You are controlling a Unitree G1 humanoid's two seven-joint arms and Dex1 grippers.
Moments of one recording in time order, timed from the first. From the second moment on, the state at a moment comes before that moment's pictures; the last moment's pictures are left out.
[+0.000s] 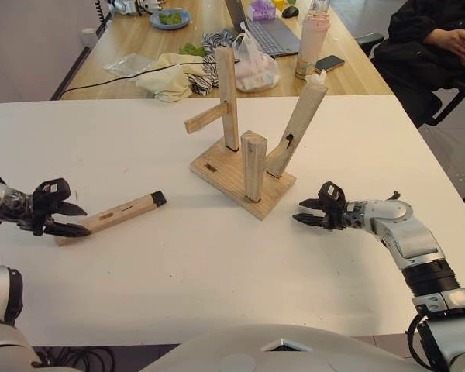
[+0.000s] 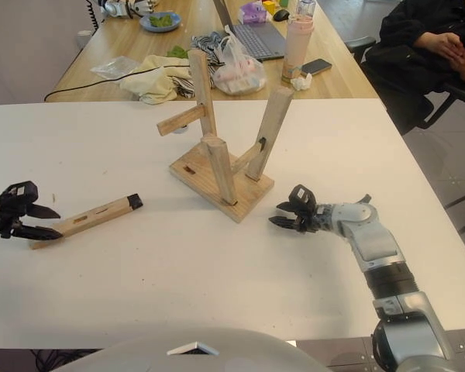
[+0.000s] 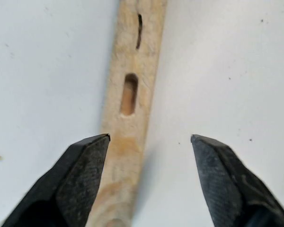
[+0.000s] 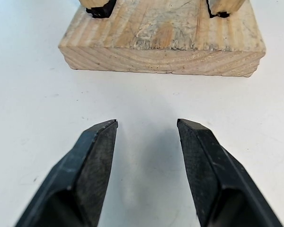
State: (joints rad) left arm -0.56 1.06 -0.18 1.12 0.10 -0.13 -1.60; right arm -0.21 -0.60 0.19 0.14 0.19 0.41 0.98
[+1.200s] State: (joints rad) left arm -0.36 0.94 0.03 0.89 -0.12 -0.05 -1.37; right arm -0.20 -0.60 0.19 0.15 0.18 0.40 0.99
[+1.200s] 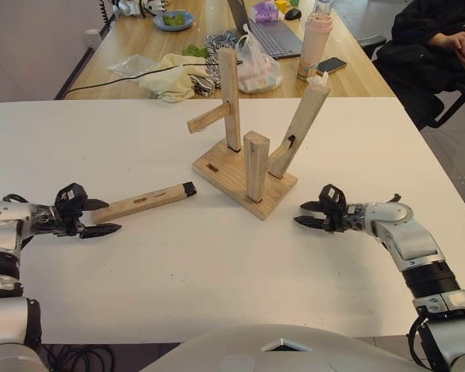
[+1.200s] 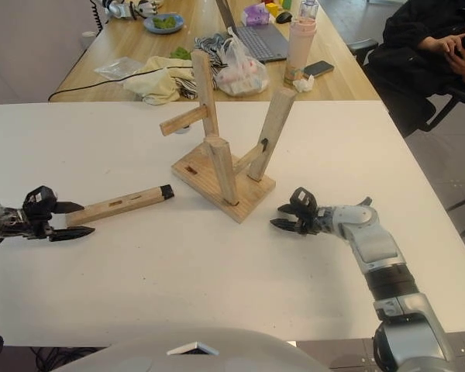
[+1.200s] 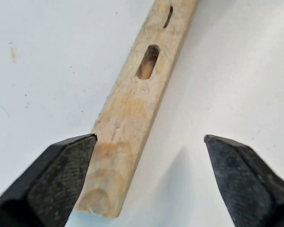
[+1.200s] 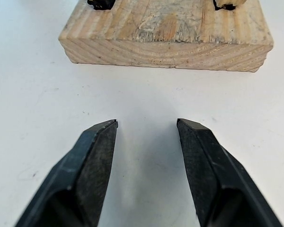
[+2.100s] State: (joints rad) left arm -0.41 0.96 -0.11 1.02 0.02 -0.19 -1.40; right arm -0.26 -0.55 0.09 0.15 0.30 0.49 0.98
